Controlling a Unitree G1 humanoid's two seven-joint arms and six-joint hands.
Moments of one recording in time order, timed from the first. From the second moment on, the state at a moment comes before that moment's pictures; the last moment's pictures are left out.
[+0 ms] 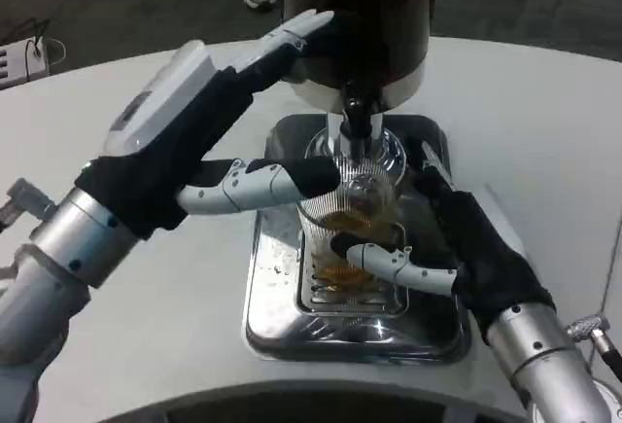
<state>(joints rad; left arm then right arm) -0.57 0.52 0.05 0.04 0.15 -0.51 -0.30 -0.39 -0.10 0.11 -0.22 -0.31 0.34 0.08</state>
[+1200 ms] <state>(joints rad) -0.08 0.52 0.29 -0.13 0.09 -0.44 -0.26 -0.43 -0.08 0.14 -0.07 -0.28 0.22 0.05</state>
